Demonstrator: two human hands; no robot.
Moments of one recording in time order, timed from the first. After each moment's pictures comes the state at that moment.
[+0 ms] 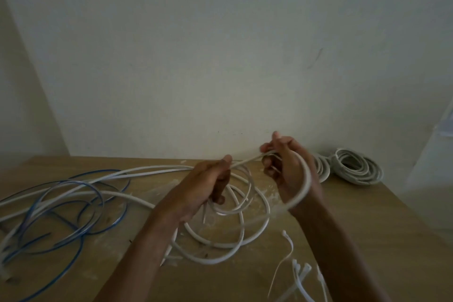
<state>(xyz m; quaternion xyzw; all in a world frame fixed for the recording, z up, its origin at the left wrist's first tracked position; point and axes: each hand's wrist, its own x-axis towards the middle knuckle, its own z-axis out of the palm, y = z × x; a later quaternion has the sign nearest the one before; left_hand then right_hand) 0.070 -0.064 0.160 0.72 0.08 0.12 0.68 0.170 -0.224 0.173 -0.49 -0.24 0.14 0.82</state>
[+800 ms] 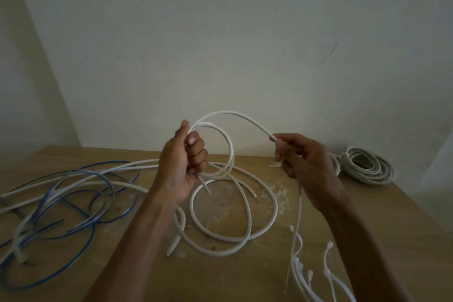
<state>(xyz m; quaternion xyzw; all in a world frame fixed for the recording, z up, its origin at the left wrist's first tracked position) 0.064 -0.031 0.172 0.46 0.09 0.28 0.84 0.192 -0.236 0.164 -0.65 -0.36 0.06 0.67</state>
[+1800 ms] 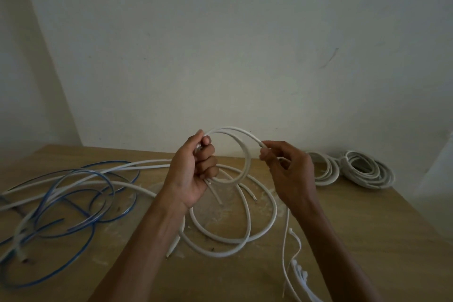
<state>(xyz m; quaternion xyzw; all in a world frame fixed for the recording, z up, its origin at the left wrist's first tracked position) 0.069 -0.042 0.167 0.40 0.07 0.21 0.89 0.180 -0.209 0.143 -0.71 -0.34 -0.09 0.61</state>
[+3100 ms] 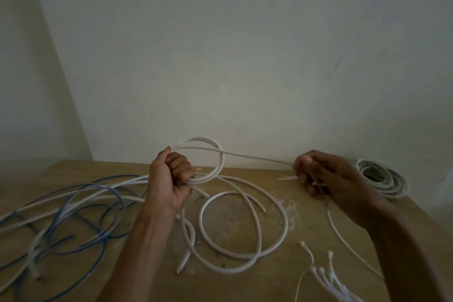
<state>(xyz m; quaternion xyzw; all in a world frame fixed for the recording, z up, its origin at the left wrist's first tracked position) 0.058 0.007 0.168 0.20 0.07 0.29 0.93 0.206 -0.268 0.177 -0.64 -0.43 0.16 0.62</state>
